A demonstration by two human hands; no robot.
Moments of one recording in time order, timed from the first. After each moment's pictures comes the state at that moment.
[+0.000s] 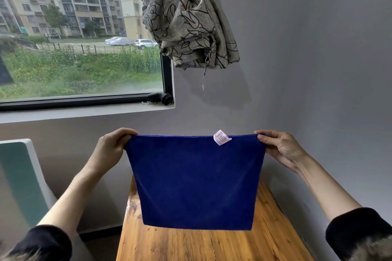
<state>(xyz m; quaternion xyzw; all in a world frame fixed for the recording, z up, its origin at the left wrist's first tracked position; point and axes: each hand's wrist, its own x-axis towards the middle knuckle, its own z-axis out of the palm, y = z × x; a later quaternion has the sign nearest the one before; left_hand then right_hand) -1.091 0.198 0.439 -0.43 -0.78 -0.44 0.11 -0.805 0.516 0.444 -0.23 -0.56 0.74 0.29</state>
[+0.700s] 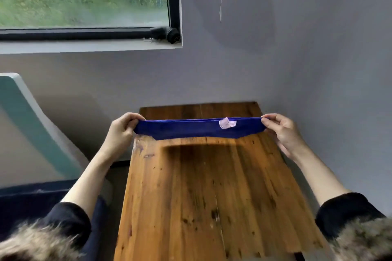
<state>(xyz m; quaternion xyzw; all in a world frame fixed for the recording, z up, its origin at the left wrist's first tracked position) -1.066 0.196 0.334 -0.32 -0.80 -0.51 -0.03 -0.816 0.499 0.342 -0.33 -0.65 0.63 0.27</state>
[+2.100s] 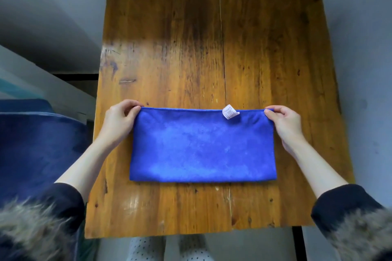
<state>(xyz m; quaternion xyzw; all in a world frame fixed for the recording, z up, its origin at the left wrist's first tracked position) -1.078 0.202 0.064 -0.18 -0.88 -0.38 -0.20 -0.849 0.515 0.066 -0.53 -0.63 0.56 0.12</state>
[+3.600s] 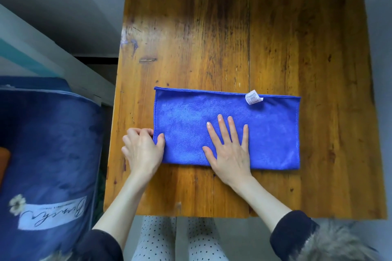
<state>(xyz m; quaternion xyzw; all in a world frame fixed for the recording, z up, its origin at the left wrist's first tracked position) -0.973 0.173 0.061 0.00 -0.97 -0.16 -0.21 -0.846 0.328 0.031 -0.18 -0.98 0.06 -0.07</state>
